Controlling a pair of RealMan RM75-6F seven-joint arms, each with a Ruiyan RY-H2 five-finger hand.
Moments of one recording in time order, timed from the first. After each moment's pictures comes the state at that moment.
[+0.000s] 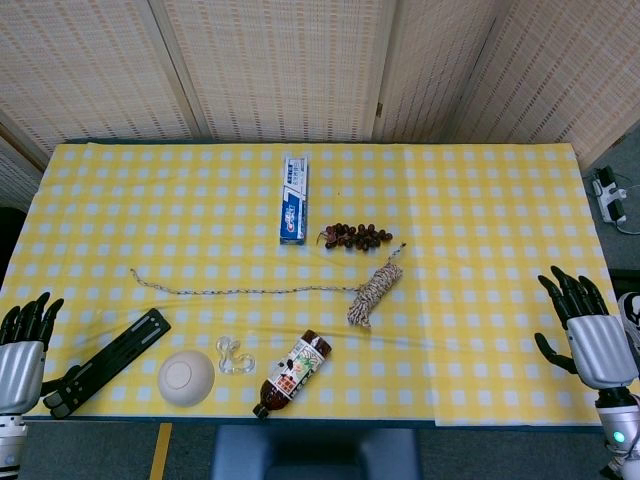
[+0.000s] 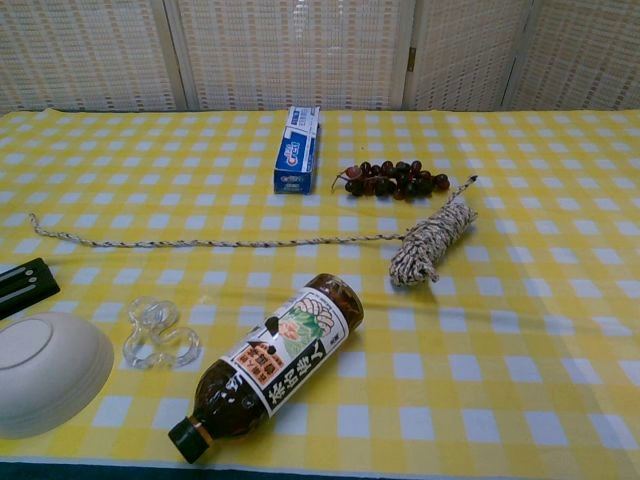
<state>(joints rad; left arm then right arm) -0.08 -1.16 -0.06 -1.66 1.42 1.50 0.22 0.11 -1.08 0.05 -1.58 -1.55 1.45 0.06</state>
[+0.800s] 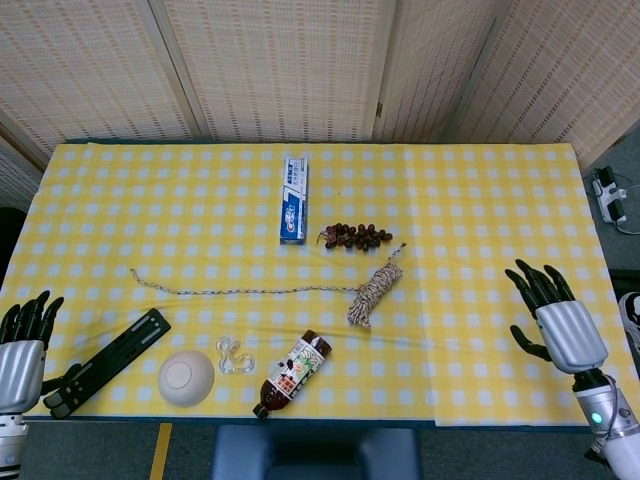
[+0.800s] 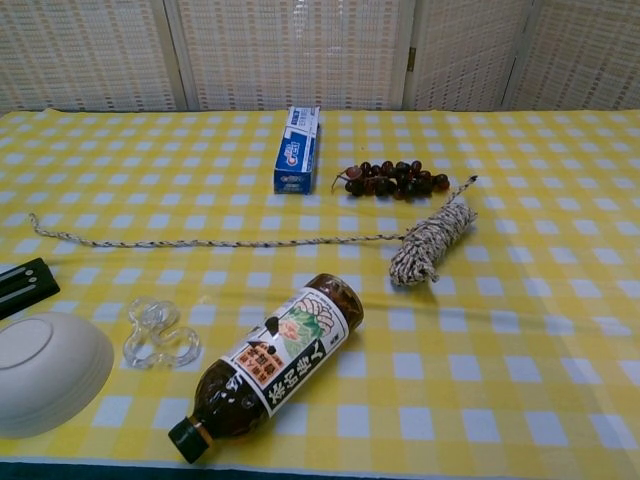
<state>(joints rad) -0.08 -1.16 -0.06 -1.66 1.44 1.51 0.21 0.21 -1.08 0.06 -1.58 -1.58 1.33 0.03</state>
